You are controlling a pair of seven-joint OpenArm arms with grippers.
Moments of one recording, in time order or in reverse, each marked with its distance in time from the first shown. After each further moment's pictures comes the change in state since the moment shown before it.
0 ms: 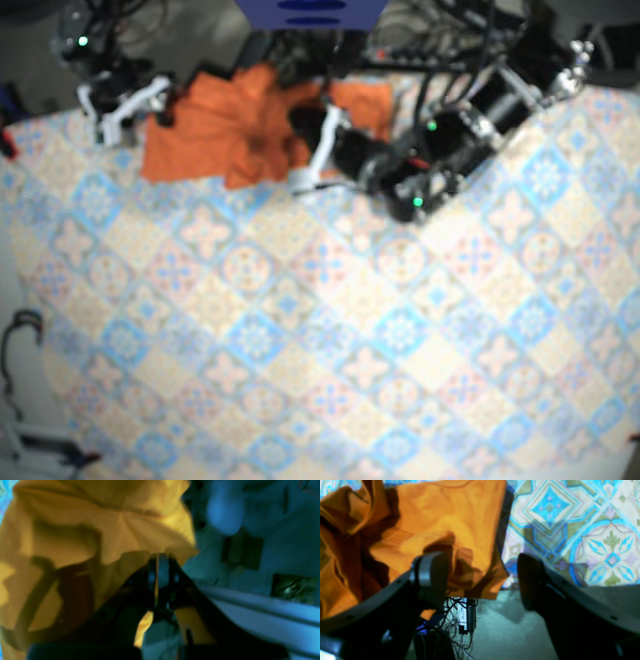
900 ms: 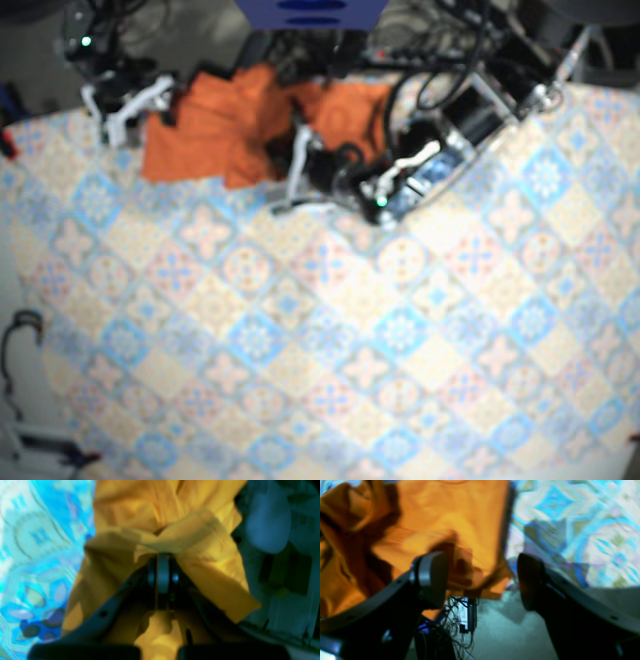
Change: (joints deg) left arm -3.0 5.0 3.1 -10.0 15.9 0.3 -20.8; right arm -0.2 0.0 -2.0 0.0 -0.2 0.0 0.9
